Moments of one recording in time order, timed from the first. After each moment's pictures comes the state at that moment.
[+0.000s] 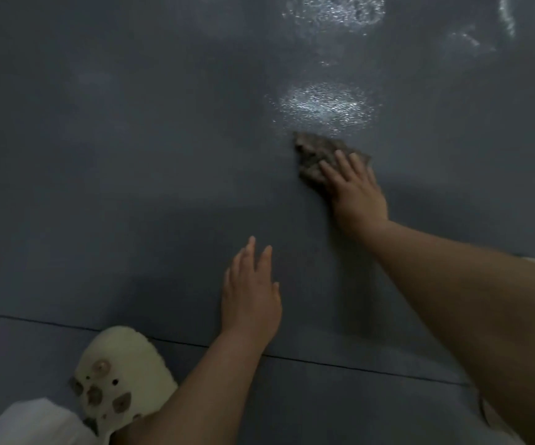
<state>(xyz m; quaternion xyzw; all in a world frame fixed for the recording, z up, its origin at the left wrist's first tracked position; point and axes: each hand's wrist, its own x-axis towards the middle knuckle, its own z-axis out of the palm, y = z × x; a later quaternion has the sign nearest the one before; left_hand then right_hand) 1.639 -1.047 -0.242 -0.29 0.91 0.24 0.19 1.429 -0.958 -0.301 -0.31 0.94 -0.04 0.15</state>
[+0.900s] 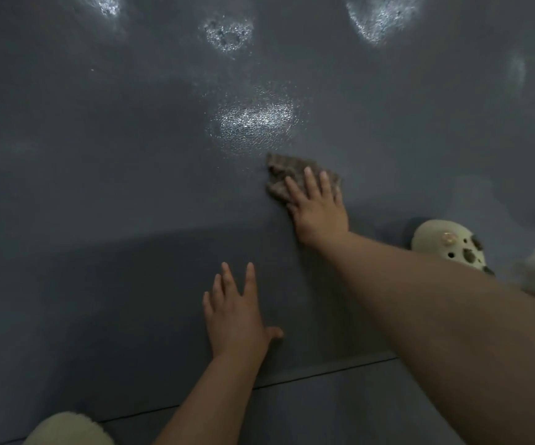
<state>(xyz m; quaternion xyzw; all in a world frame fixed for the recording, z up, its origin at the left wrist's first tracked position) 1.586 -0.978 -0.243 -0.19 0.91 0.10 0.34 1.417 -0.877 -0.296 -0.14 0.97 -0.04 0.20</state>
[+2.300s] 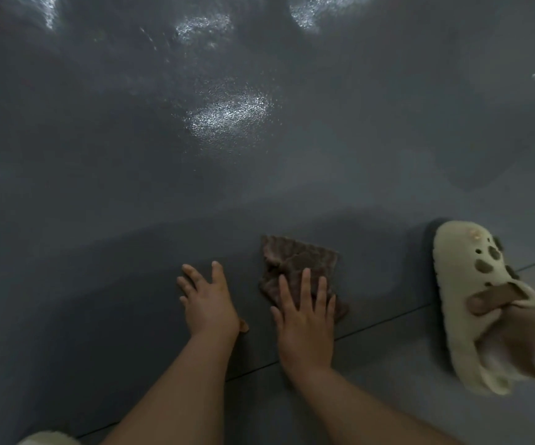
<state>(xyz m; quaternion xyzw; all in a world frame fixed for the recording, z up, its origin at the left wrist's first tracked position) 1.562 -0.954 -0.254 -0.23 0.89 0.10 0.39 1.609 -0.818 -0.300 0.00 0.98 -0.08 0.15</state>
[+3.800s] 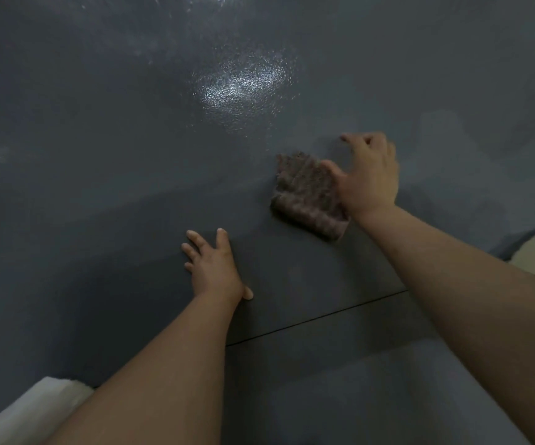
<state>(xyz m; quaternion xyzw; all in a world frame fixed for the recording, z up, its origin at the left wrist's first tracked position) 1.560 -0.955 -0.258 -0.24 0.88 0.14 0.38 1.434 -0.760 -0.254 0.02 0.98 -0.22 -0.01</state>
